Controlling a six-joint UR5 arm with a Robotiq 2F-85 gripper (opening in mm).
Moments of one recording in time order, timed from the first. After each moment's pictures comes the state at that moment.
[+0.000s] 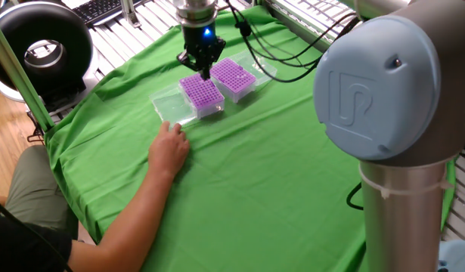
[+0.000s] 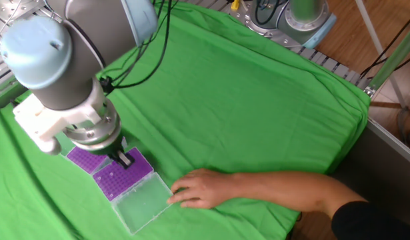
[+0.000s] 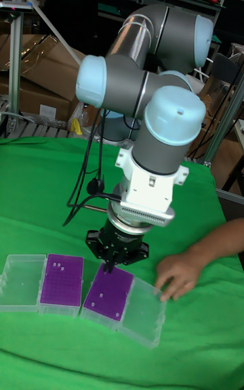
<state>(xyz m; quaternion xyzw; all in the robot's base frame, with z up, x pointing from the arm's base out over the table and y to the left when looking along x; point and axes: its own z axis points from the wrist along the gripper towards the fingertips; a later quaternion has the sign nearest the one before) 0.668 0.004 0.092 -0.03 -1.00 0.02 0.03</state>
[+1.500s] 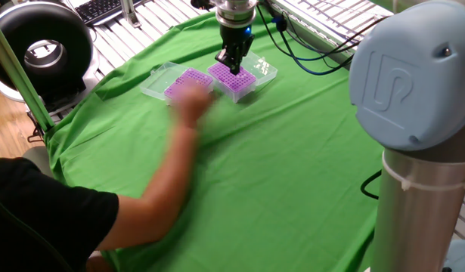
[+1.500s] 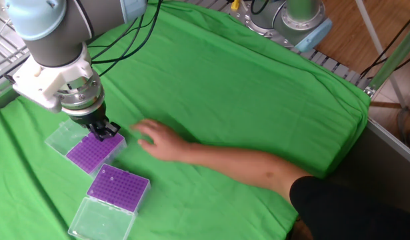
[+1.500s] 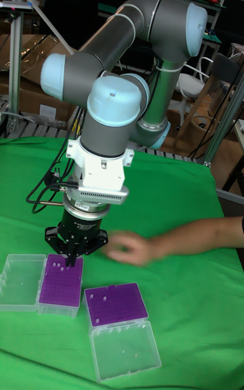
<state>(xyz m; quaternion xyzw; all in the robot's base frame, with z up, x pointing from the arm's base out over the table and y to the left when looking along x) 0.654 -0.071 0.065 0.09 -1.00 0.02 -0.01</state>
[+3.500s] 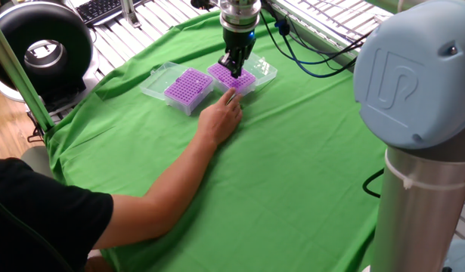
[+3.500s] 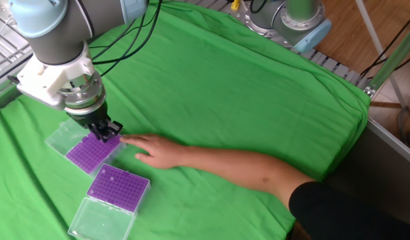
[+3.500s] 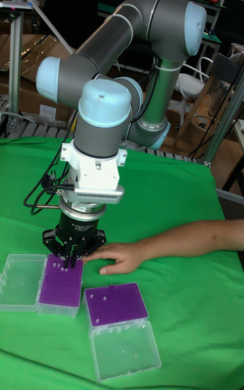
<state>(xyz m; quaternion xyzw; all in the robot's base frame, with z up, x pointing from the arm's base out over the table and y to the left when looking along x) 0.649 -0.070 0.056 0.11 -0.99 0.00 -0.02</state>
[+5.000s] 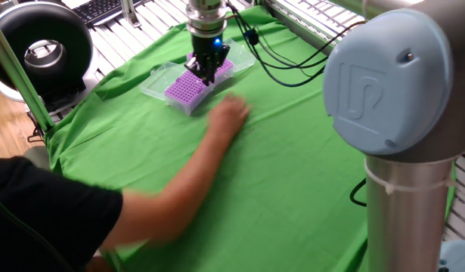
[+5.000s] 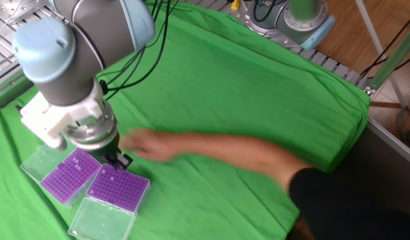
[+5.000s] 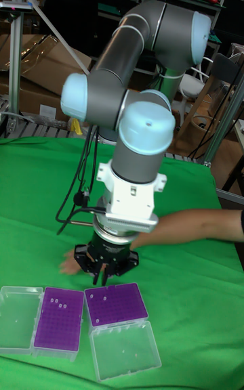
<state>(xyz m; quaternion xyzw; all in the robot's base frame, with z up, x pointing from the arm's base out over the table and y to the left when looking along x) 0.688 0.005 0.051 0.01 -1.00 0.00 -0.01</state>
